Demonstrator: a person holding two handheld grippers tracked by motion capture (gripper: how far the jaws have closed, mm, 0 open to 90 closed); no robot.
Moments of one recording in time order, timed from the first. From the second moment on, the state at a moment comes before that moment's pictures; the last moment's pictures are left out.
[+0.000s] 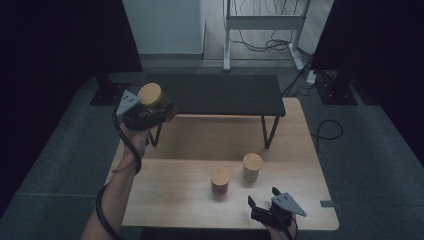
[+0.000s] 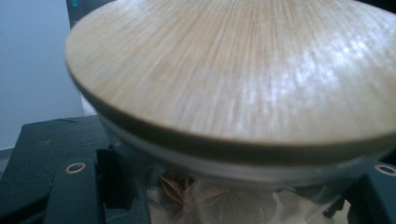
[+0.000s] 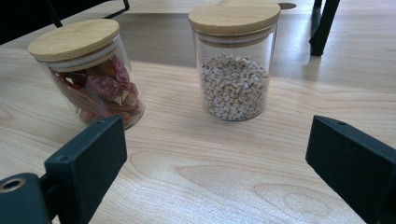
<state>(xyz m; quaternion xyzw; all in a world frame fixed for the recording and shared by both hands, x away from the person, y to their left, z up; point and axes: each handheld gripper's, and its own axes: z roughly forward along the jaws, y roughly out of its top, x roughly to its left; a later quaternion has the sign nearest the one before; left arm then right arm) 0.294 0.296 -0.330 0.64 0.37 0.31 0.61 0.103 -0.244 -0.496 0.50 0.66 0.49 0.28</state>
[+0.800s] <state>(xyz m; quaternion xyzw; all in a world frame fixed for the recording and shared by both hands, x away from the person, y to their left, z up) 0.318 0.291 -0.316 0.64 0.37 0.33 0.59 0.104 -0.244 -0.495 0.49 0.67 0.49 0.27</state>
